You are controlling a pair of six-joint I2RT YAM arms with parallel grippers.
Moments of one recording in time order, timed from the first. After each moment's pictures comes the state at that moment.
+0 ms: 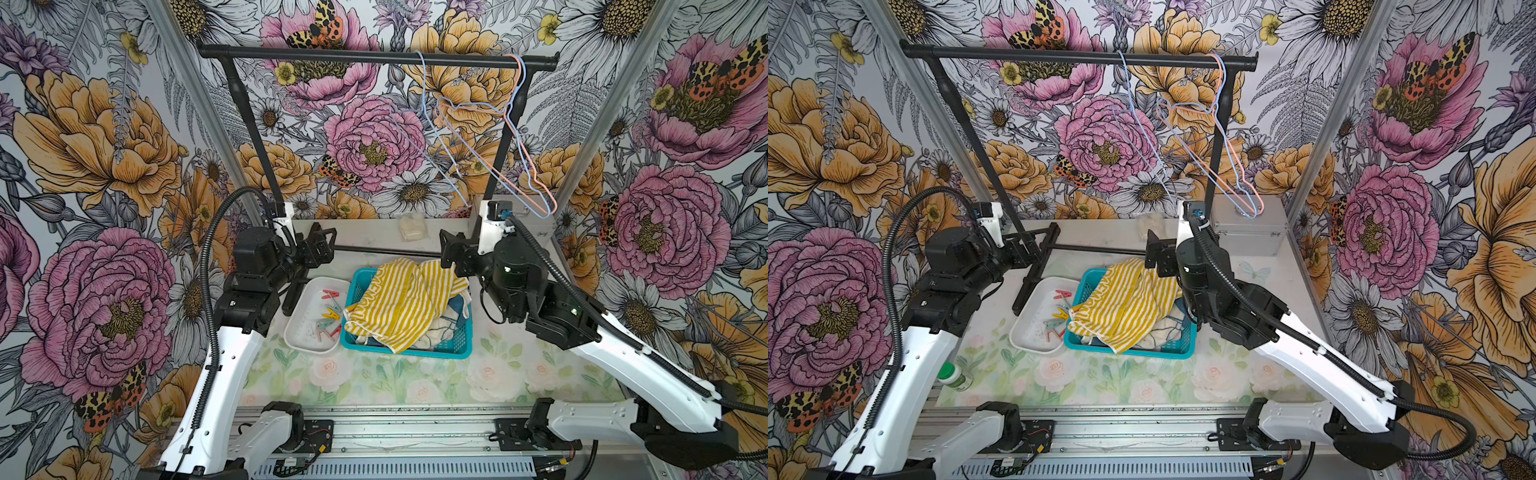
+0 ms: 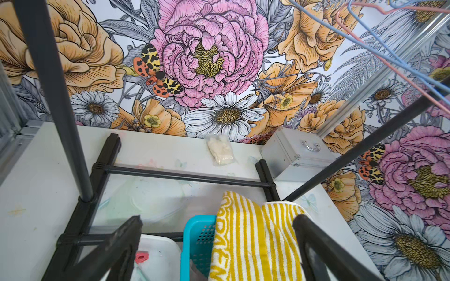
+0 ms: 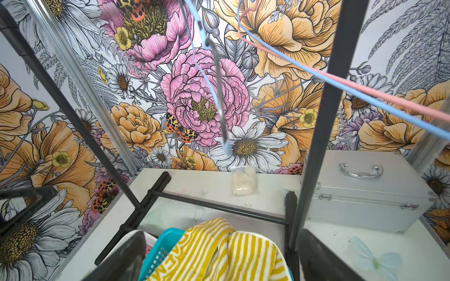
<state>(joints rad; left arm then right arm) -0.10 0.99 1.19 -0.48 0.21 -0.34 0.95 1.11 1.42 -0.54 0.67 0.29</state>
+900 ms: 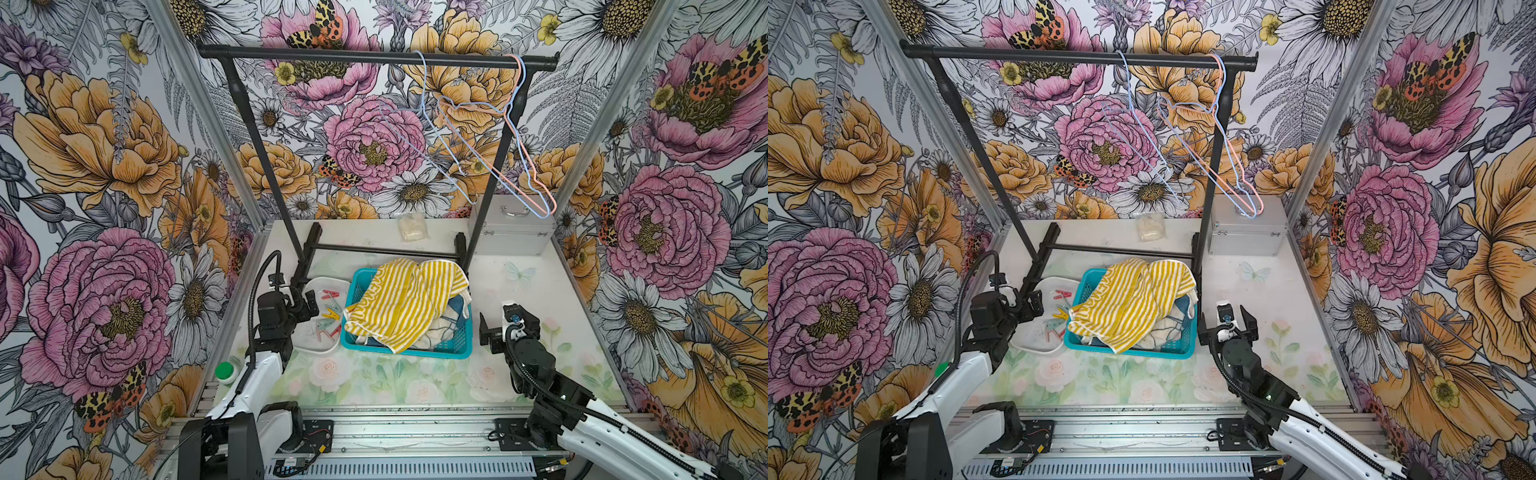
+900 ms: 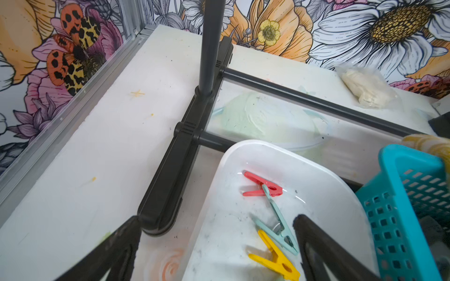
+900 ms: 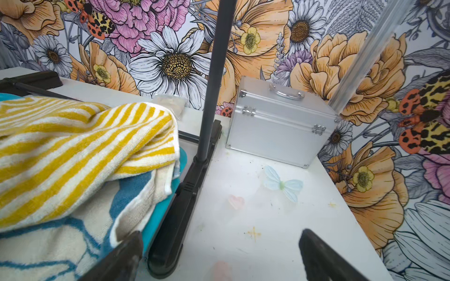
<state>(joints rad) 0.10 1.08 0.38 0.18 0.05 -0.16 0.74 0.41 0.19 -0.01 0.70 -0.06</state>
